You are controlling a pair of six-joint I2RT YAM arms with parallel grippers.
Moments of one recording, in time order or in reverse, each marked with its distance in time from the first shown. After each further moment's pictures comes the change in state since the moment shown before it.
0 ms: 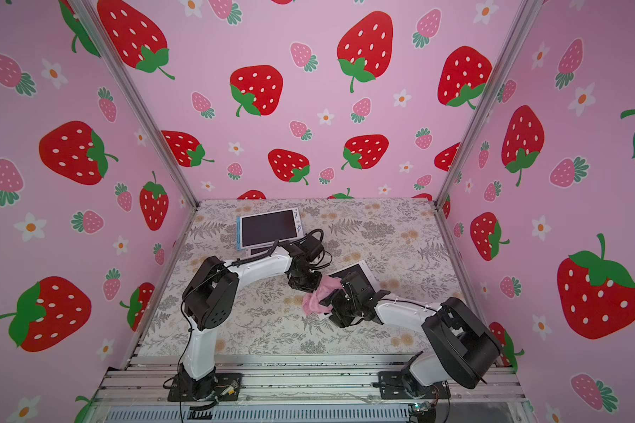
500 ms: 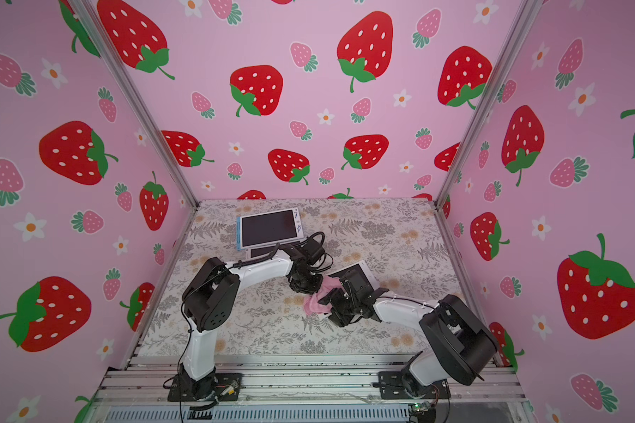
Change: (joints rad) left arm -0.024 -0.010 -0.033 0.022 -0.014 -0.025; right arm 0.000 0.025 0.023 -0.003 -0.017 0.000
